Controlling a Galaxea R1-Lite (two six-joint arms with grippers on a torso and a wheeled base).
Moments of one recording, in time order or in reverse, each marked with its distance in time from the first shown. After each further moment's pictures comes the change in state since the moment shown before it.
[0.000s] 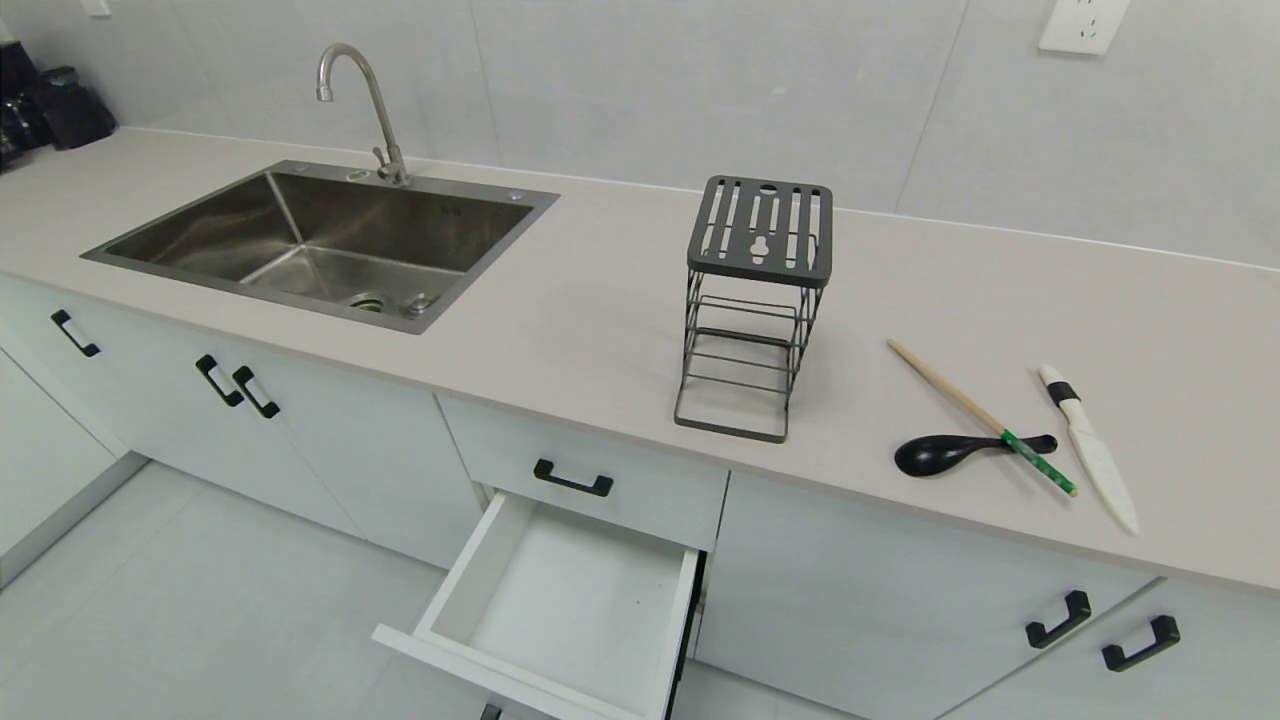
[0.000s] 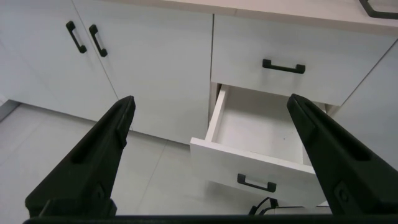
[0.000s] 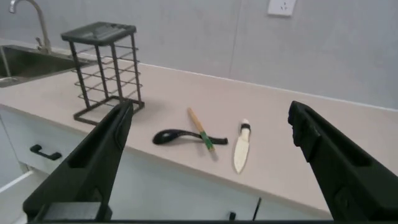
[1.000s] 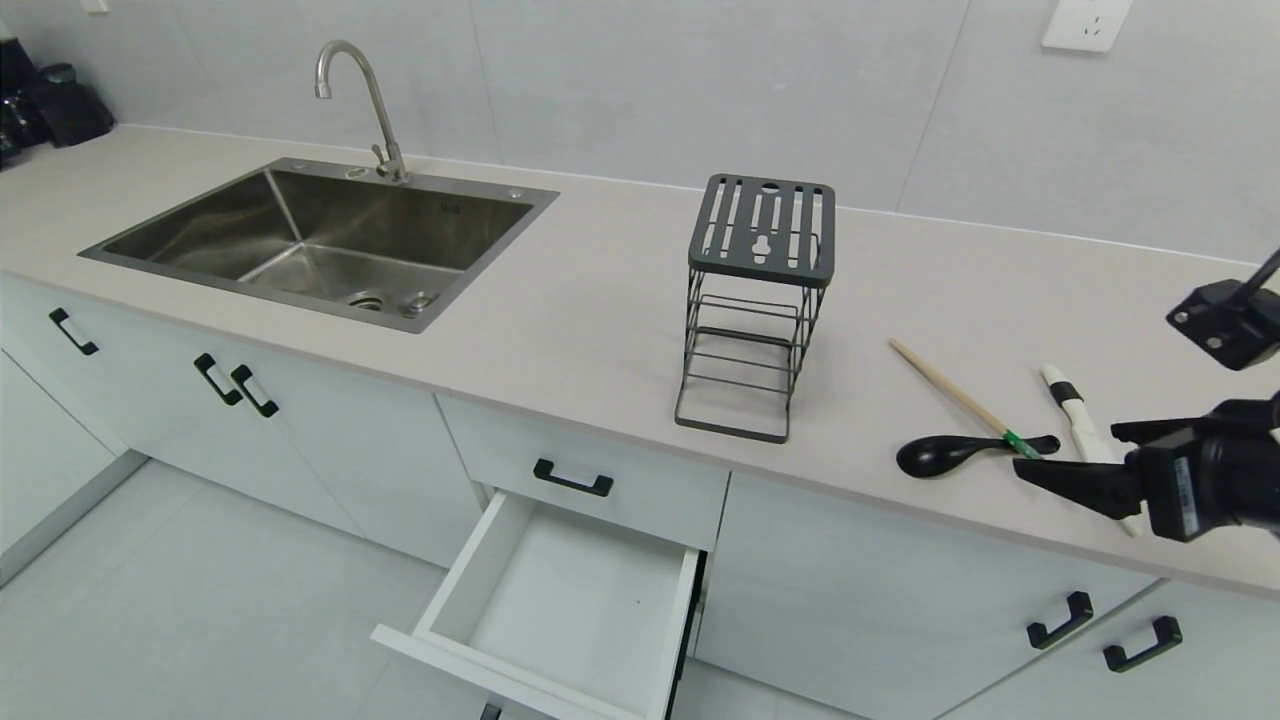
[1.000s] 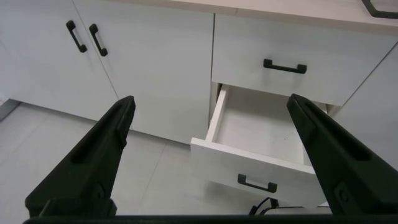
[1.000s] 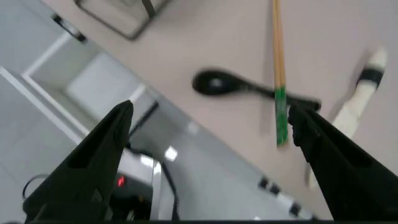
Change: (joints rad) left arm 0.000 0.000 0.000 0.000 0.000 0.001; right arm 0.180 1.213 -0.657 0.436 -0.064 -0.039
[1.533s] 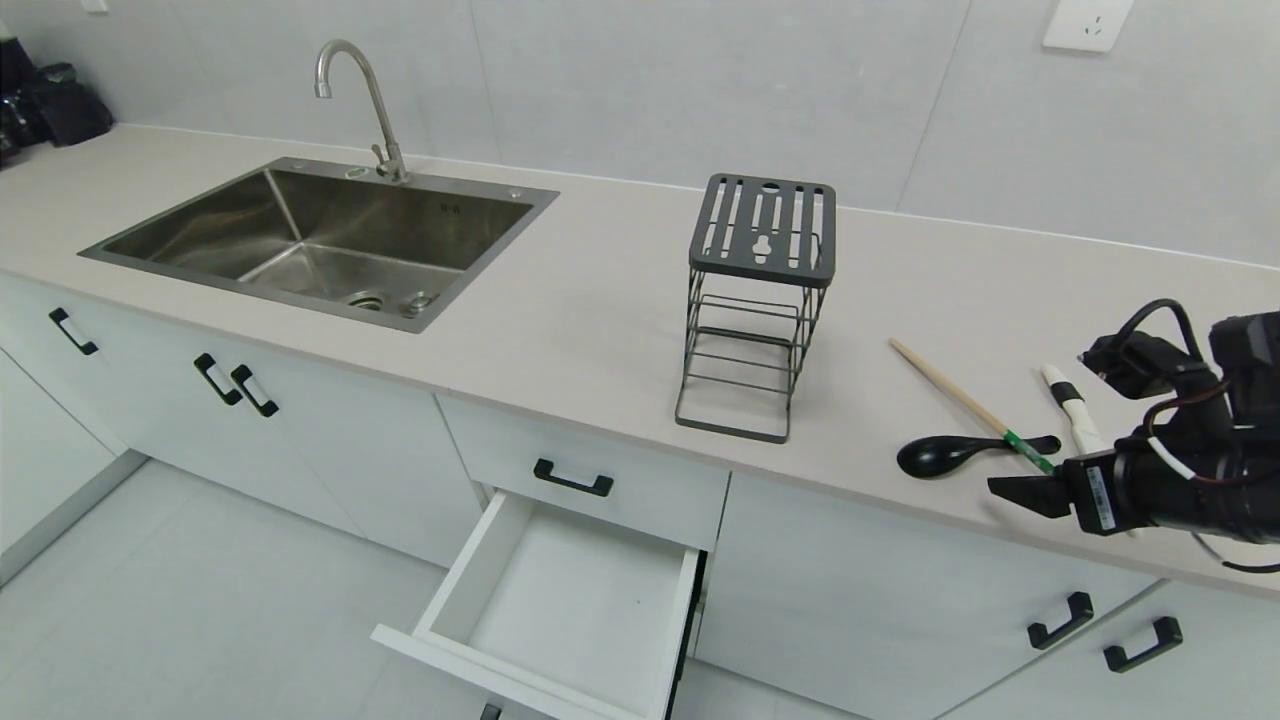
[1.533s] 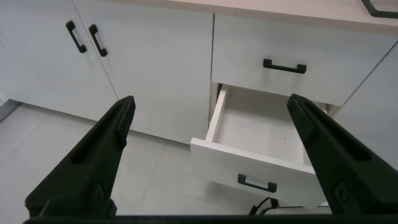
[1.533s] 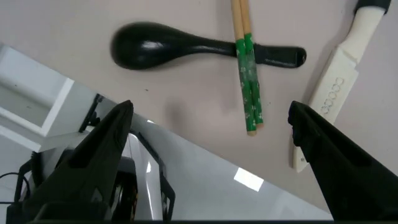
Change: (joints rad) left arm 0.000 0.000 0.000 0.000 0.000 0.000; right arm -0.099 0.221 0.073 -0.167 -0.066 -0.008
